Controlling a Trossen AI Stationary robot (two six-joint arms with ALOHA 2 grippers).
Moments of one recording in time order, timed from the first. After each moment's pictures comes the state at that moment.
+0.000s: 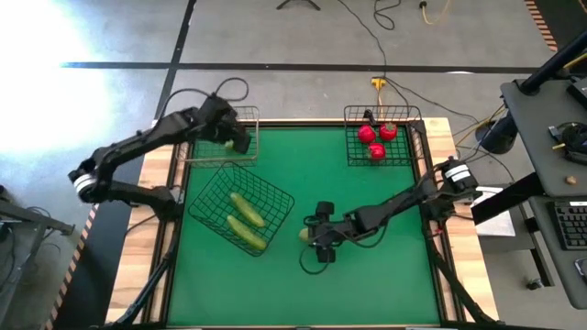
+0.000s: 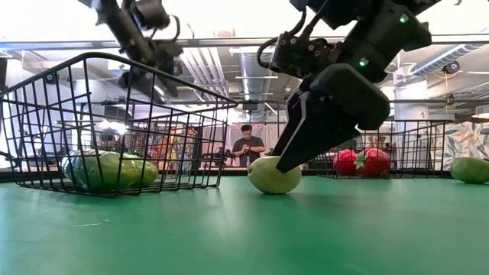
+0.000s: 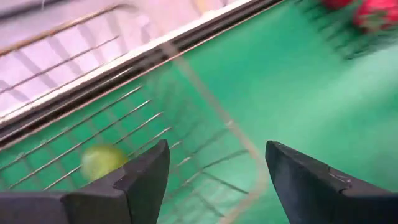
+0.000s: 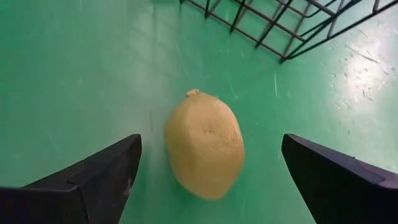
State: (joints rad) left arm 0.64 1.22 1.05 -0.69 -0.06 -0.35; right arm 0.29 1.83 1.00 -0.07 0.29 0.14
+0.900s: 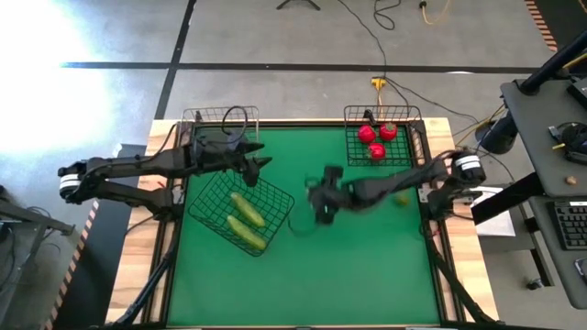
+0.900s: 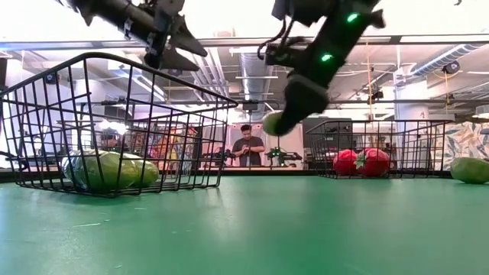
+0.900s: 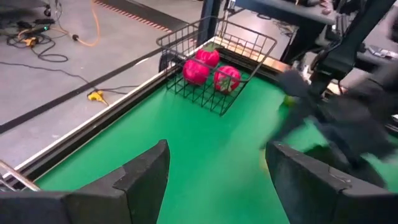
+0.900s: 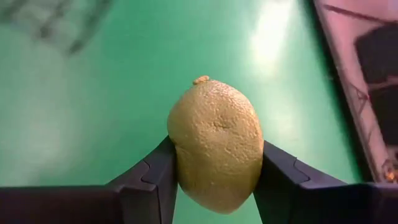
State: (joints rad) left arm 0.25 1.08 0.78 -0.07 -0.16 -0.26; right arm 0.05 1.73 1.12 -0.41 0.51 0.01
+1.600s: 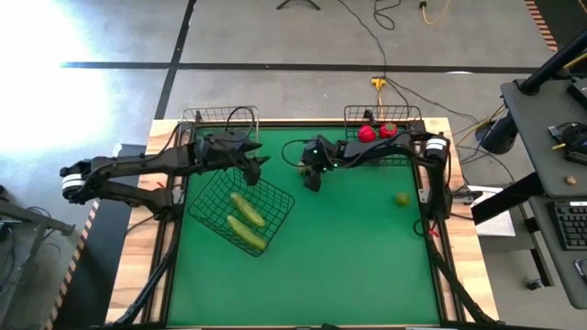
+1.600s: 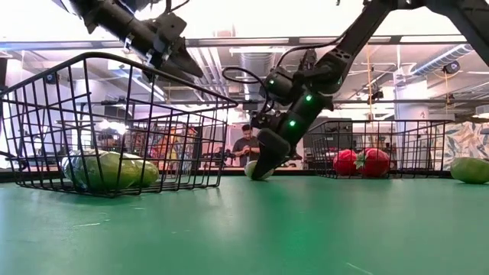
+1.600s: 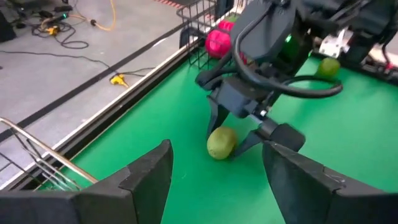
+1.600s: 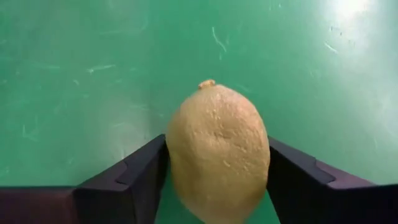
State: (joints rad) left arm 0.30 1.11 0.77 -0.14 -0.17 -0.19; right arm -0.39 1.99 1.13 -0.02 -0.08 -0.12
